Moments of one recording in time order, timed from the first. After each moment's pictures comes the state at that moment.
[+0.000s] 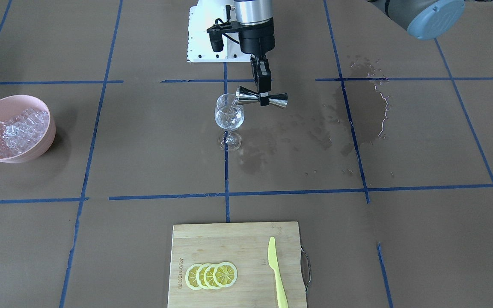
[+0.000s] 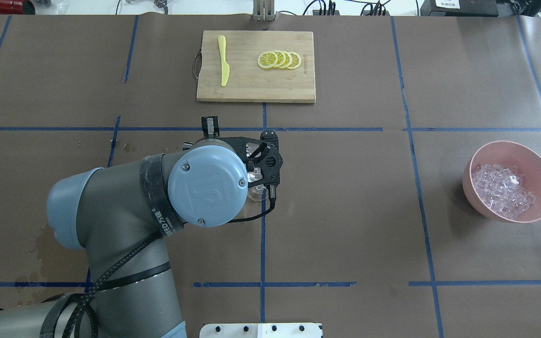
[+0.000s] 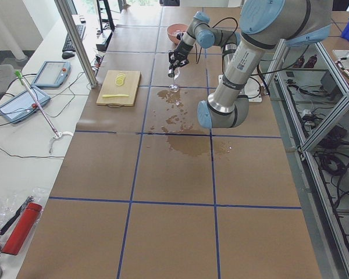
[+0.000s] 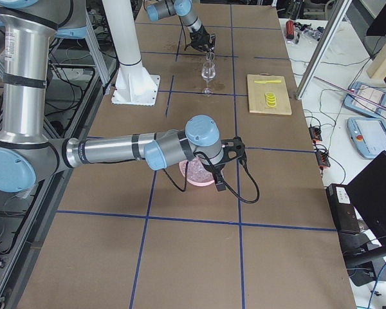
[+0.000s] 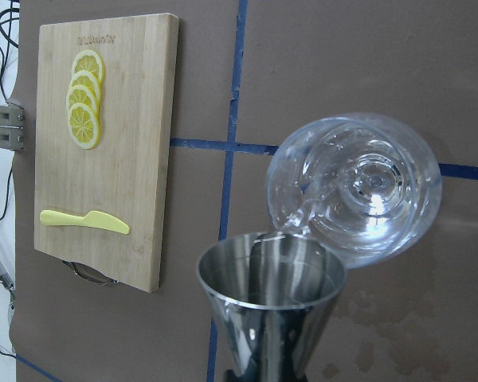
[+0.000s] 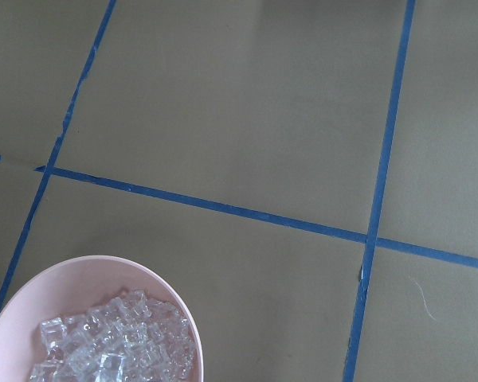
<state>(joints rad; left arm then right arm) -0.37 -2.36 -1.98 -1.12 -1.26 0.19 1.56 -1.72 1.86 -1.32 2.45 0.09</state>
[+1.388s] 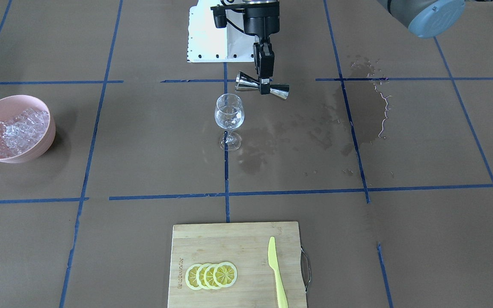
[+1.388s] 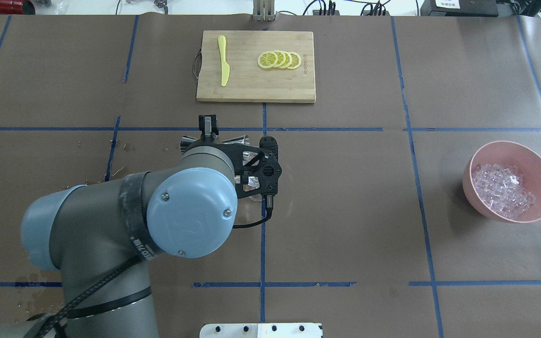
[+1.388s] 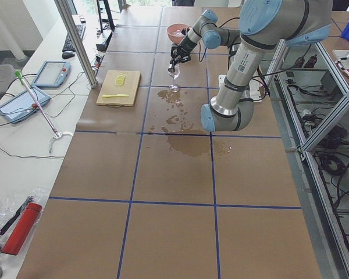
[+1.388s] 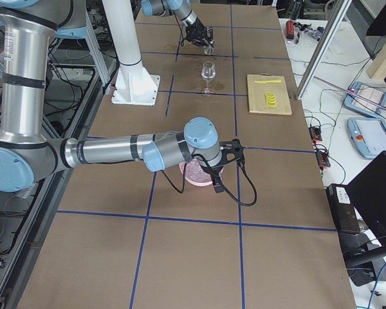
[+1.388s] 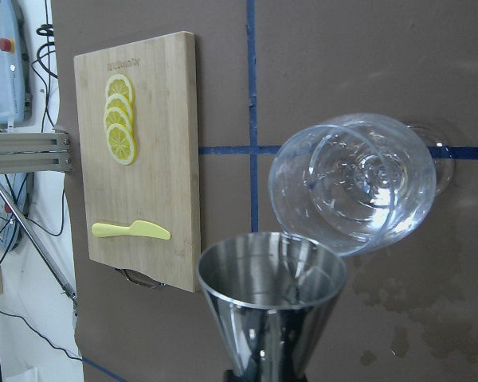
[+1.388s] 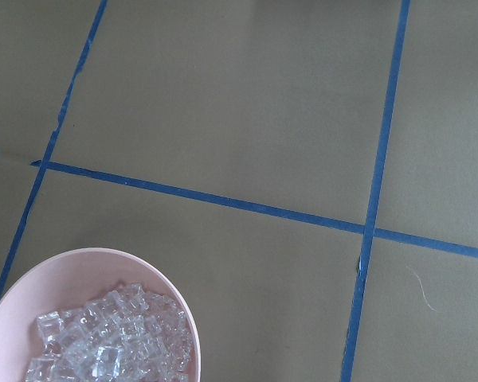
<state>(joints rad) -0.35 -2.28 -2.12 -1.23 -1.16 0.18 1.56 -1.73 1.86 -1.31 2.45 0.09</state>
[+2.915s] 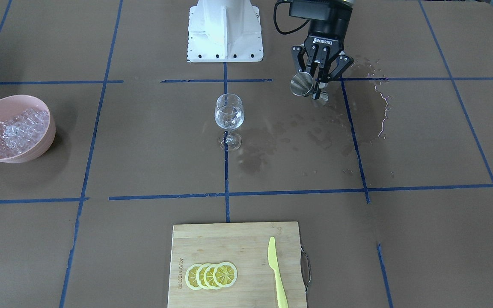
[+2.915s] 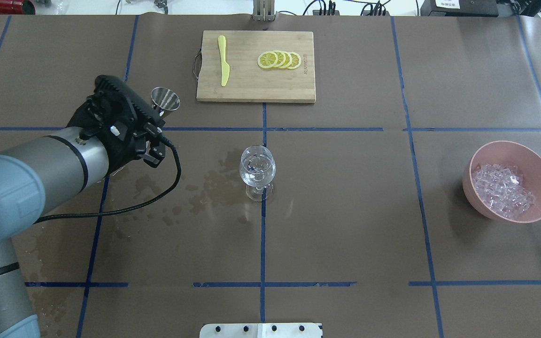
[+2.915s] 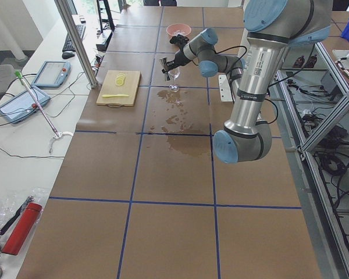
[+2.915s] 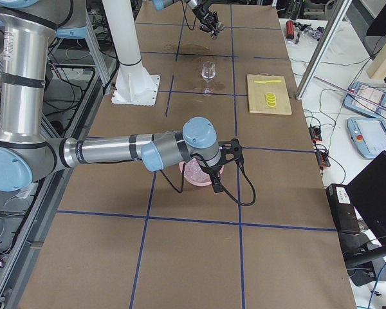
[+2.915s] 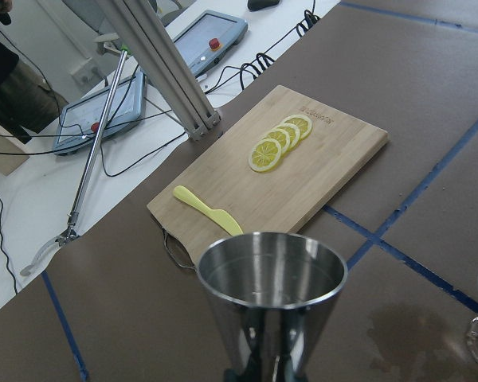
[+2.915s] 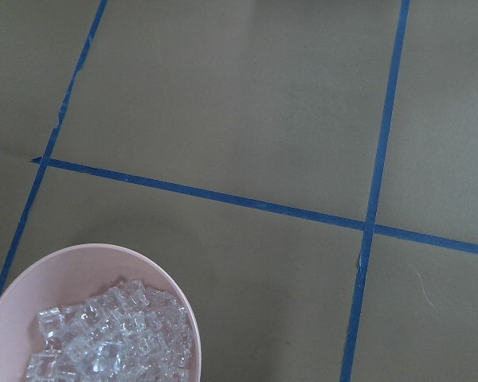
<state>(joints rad) -0.48 -1.80 -2.25 -1.87 -1.25 -0.47 1.56 -1.74 1.87 -1.31 2.45 0.09</state>
